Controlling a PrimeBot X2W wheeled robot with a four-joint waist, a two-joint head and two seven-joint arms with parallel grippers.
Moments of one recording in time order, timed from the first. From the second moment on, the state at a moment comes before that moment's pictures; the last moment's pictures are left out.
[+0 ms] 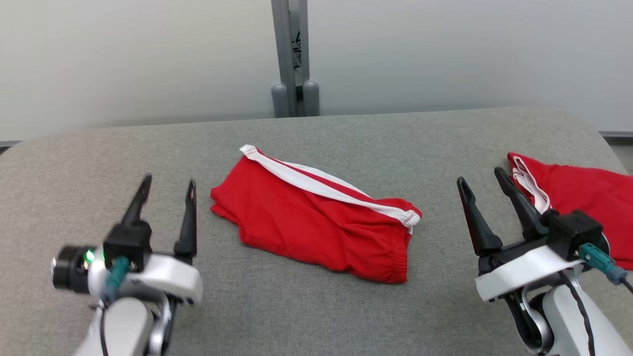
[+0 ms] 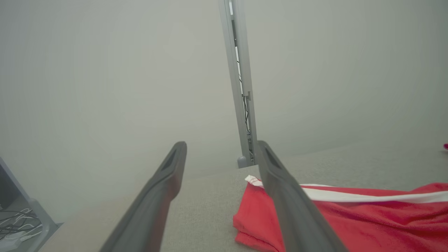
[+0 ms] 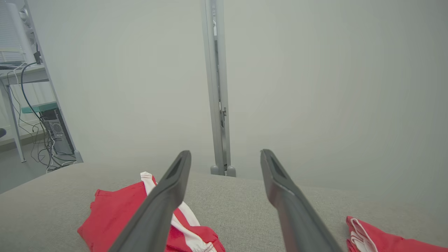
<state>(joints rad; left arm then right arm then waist) -0.32 0.35 -0.47 0.29 -0.40 0.27 -0.26 -0.30 -0.18 0.25 0.30 0.32 0.13 -0.26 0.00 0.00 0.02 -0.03</state>
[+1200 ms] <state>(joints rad) 0.00 0.05 -0.13 0.27 -0.13 0.07 -0.26 -0.31 -0.06 0.29 0.72 0.67 0.13 -0.17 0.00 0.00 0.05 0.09</state>
